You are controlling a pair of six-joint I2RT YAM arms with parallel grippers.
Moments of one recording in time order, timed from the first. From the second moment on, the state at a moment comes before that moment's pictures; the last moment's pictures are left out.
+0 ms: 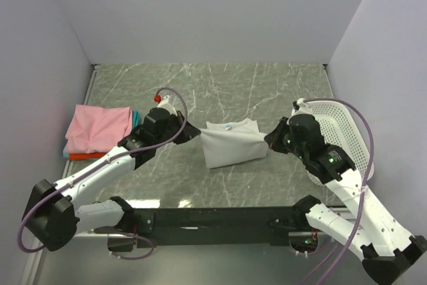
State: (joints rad) left arm -0.63 1.13 0.73 -0.06 0.08 -0.86; right arm 0.54 0.77 0.90 -0.74 0.14 0.70
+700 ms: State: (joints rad) left arm -0.48 1.54 0.98 0.04 0.27 -0.78; right arm 0.34 1.05 0.95 -0.55 0.06 0.66
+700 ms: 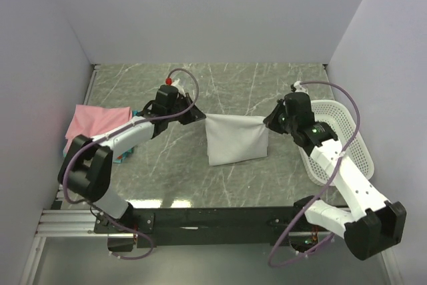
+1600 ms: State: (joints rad) left arm -0.40 2.01 1.35 -0.02 0.35 -0.73; right arm 0.17 1.56 1.09 -0.34 -0.10 0.61
